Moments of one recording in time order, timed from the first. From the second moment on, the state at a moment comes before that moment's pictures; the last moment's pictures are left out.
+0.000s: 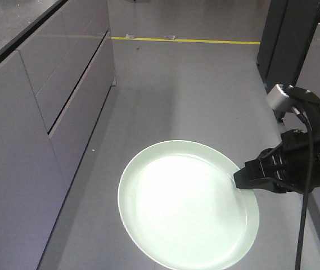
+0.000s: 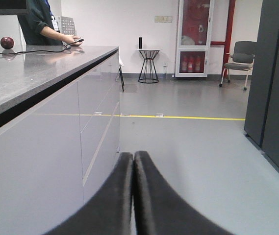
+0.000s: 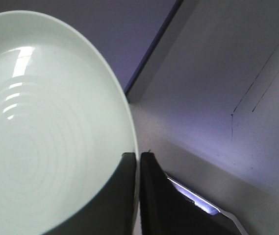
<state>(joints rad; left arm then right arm) -0.01 -0.01 0.03 0.04 0.05 -0.07 0.14 1.22 -0.97 0.70 1.03 -0.44</state>
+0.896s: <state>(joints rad) -0.01 -0.01 0.03 0.04 0.05 -0.07 0.14 1.22 -0.97 0.70 1.03 -0.44</state>
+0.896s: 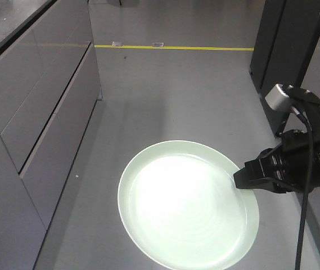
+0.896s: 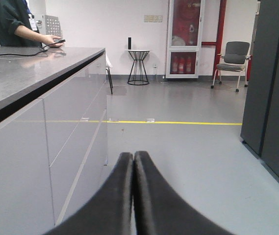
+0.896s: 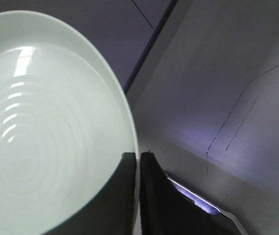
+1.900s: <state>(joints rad) -0.01 -0.01 0.03 0.04 0.05 -0.07 0.14 1.22 -0.97 0.70 1.03 -0.44</state>
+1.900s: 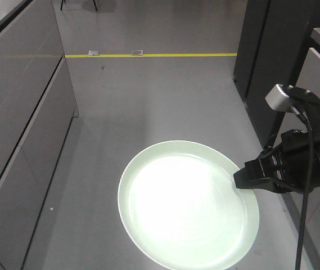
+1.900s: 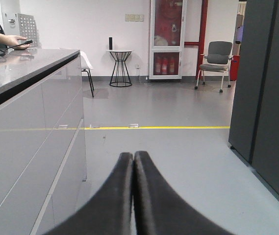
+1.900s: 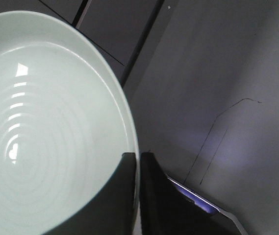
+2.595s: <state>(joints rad) -0.01 -0.01 0.03 0.04 0.05 -0.07 0.14 1.22 -0.97 0.70 1.03 -0.44</state>
